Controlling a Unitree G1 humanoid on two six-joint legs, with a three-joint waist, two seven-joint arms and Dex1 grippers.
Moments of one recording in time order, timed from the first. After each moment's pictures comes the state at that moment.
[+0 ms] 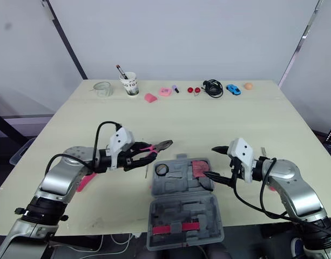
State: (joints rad) left arm -0.47 0.69 -0.14 0.01 -0.24 0.41 -1.08; right arm -0.29 -0.67 0.12 -0.26 0.34 0.41 0.95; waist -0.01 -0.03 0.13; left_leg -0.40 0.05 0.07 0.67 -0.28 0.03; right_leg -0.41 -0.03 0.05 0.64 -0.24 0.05
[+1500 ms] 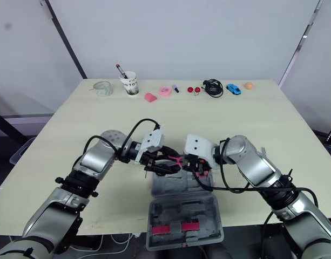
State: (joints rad) left arm -0.70 0.56 -0.32 0.24 -0.16 0.27 -1.38; right arm -0.68 -0.58 0.50 -0.18 0.10 0.65 1.03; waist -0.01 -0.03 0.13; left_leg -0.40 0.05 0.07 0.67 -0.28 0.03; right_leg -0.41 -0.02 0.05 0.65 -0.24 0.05
